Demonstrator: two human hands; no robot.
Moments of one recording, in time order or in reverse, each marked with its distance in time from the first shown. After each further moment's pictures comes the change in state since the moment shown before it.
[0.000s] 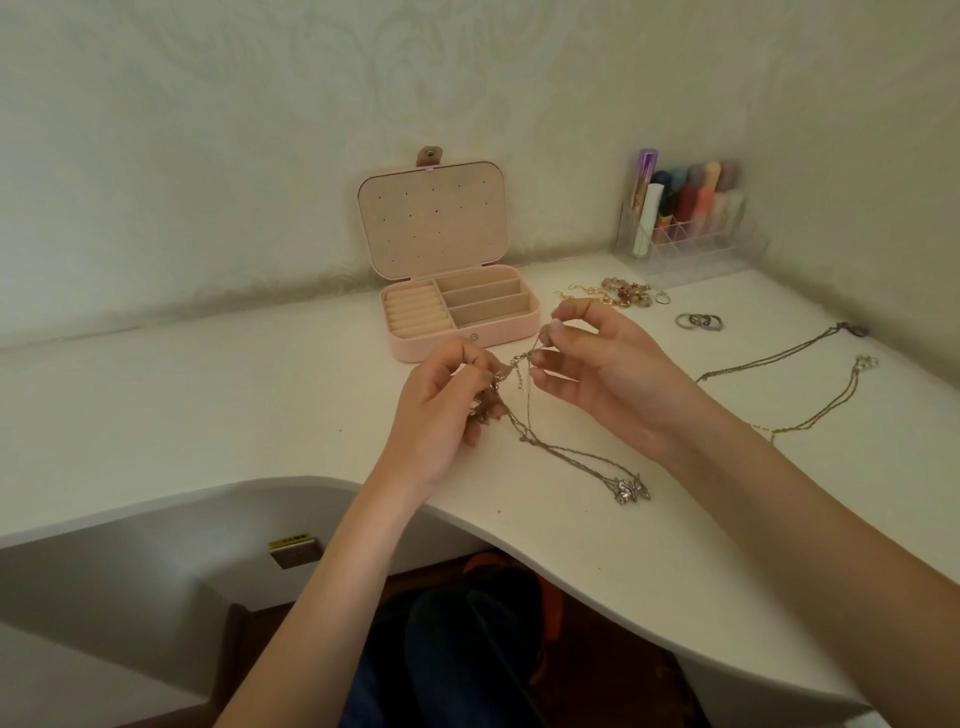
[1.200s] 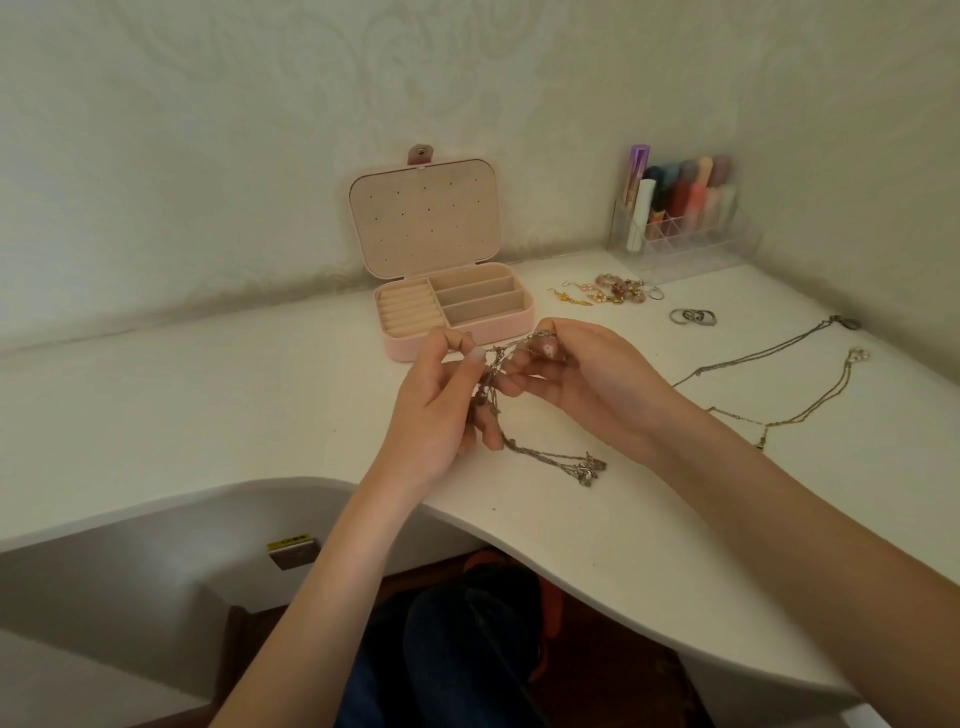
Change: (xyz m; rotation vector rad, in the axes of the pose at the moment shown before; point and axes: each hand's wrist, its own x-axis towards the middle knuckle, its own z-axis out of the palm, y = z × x) left_hand 0.000 -0.003 0.003 -0.006 -0.057 0.036; right_hand 0.002 0.006 0.004 -0.171 -0.037 0.027
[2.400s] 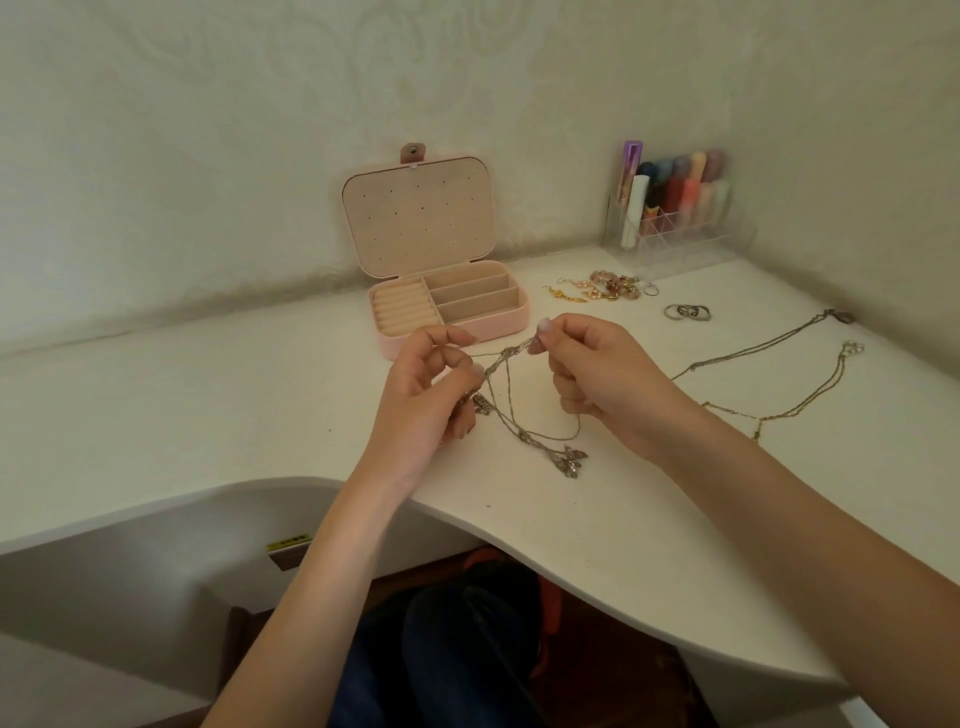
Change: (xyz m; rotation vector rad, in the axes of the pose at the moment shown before) left_hand -0.002 0.007 -0.004 -0.097 0.066 -0.032; right_hand -0.010 -0.003 -0.007 -0.361 0.172 0.008
